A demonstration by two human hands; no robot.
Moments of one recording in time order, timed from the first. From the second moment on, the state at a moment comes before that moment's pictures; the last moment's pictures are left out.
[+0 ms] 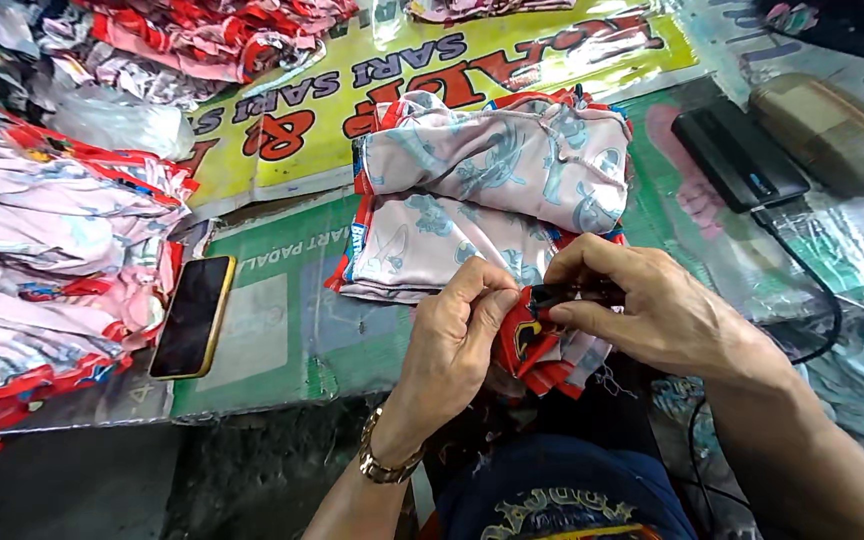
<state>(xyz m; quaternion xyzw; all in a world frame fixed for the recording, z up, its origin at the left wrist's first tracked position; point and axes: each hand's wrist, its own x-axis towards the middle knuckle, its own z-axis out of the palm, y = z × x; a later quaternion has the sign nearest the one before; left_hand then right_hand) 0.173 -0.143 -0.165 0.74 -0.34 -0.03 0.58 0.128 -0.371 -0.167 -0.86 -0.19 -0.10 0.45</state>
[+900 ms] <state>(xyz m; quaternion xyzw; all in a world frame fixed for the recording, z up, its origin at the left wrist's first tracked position) 0.181 -0.151 -0.170 0.62 -0.21 -0.06 0.76 0.126 -0.333 -0.186 -0.89 -0.29 -0.23 0.28</state>
